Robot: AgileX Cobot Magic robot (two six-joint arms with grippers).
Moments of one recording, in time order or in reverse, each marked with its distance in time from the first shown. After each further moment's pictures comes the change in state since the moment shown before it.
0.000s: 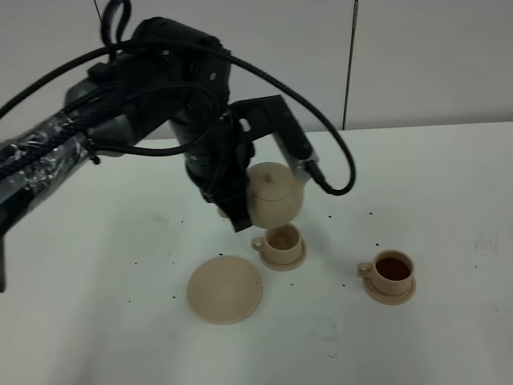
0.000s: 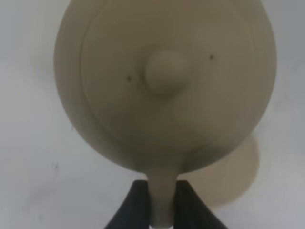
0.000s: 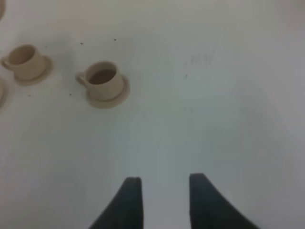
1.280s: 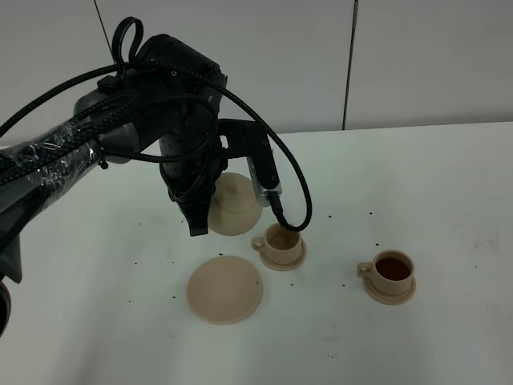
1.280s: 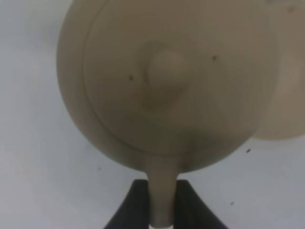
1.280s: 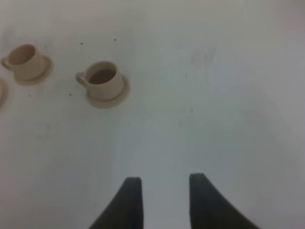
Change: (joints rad) left arm 0.028 0.051 0.022 0.194 -0.002 0.159; right arm 0.000 0.000 0.000 0.000 0.000 -0.001
